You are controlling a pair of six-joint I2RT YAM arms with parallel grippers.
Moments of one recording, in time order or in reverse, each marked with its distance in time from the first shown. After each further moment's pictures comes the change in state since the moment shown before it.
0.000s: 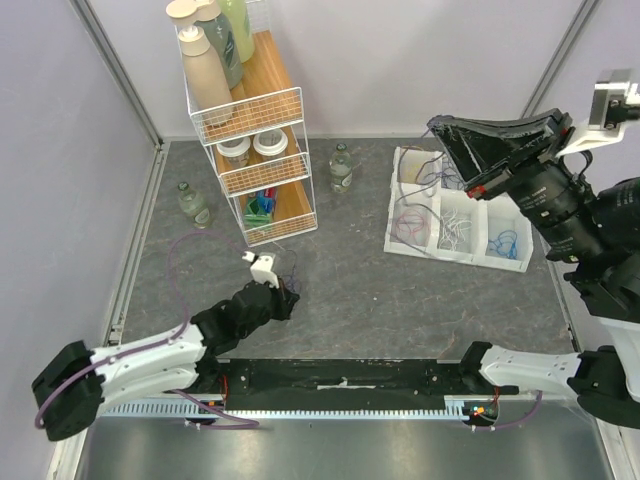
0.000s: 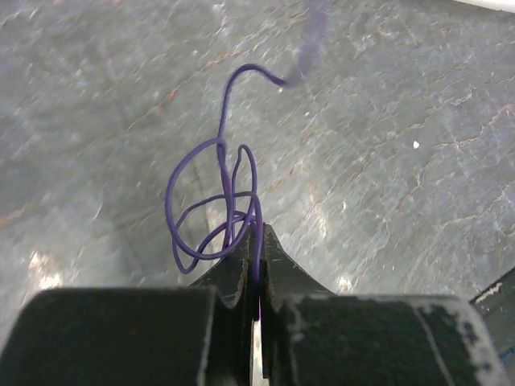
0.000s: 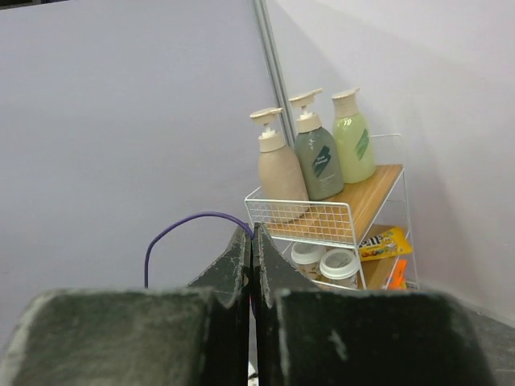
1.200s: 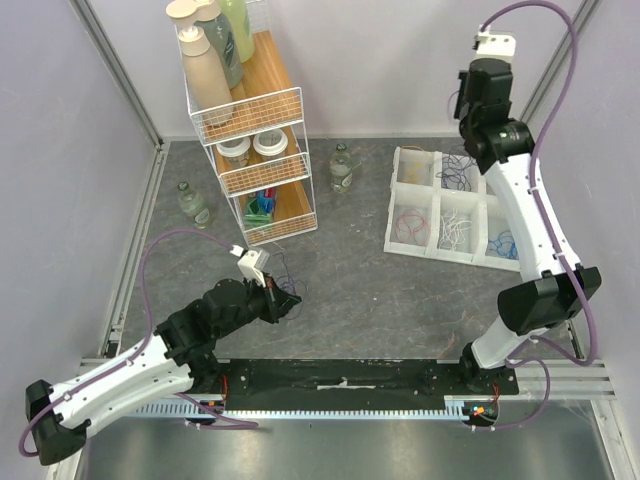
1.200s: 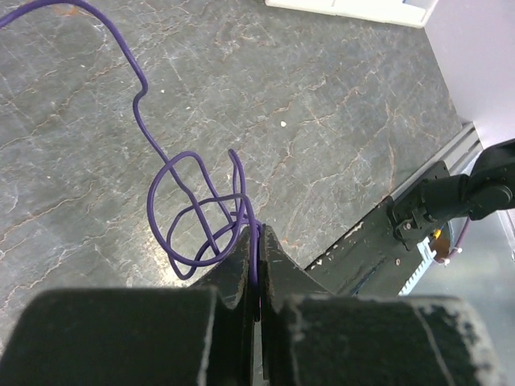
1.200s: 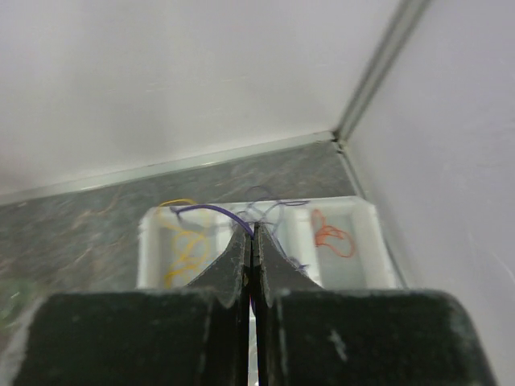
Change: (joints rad) left arm 0.000 -0.384 0.145 -0.421 0.186 -0.066; right arm -0.676 0.555 0.011 -0.142 0.392 -0.215
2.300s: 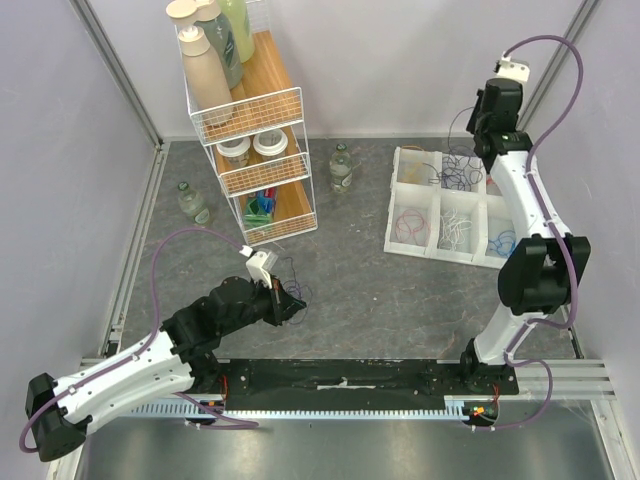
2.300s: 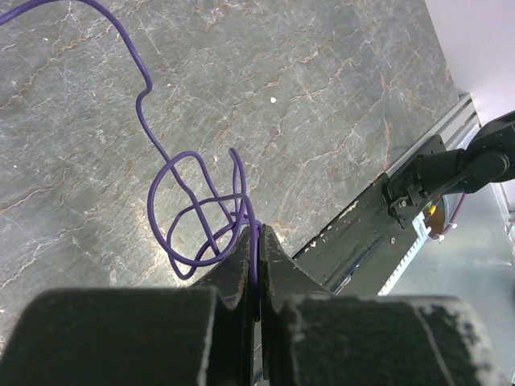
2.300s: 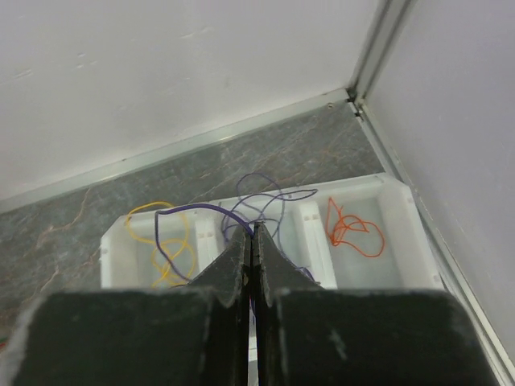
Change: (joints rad) left arm 0.000 0.058 0.002 0.027 0.087 0.000; right arm -0.221 0.133 -0.179 0.214 -0.171 0.101
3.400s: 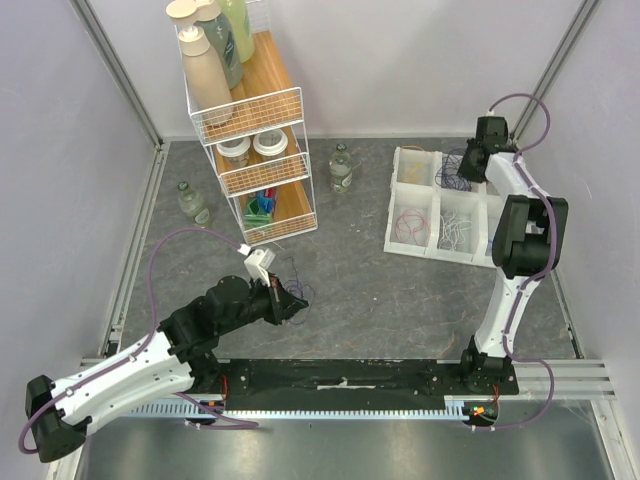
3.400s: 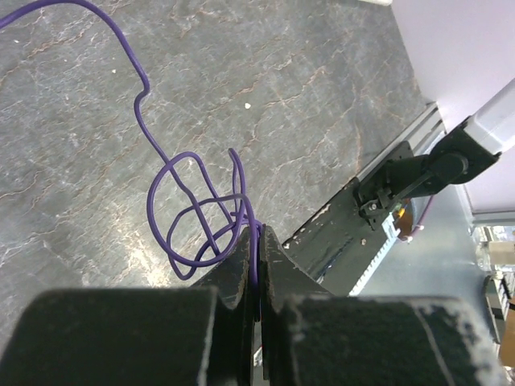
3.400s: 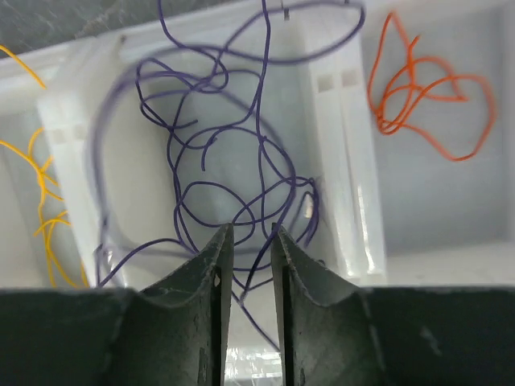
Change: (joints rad) left arm 0.000 -0.011 0.014 0.003 0.023 -0.044; right arm -0.127 0.325 -0.051 -0.138 -0.246 0.133
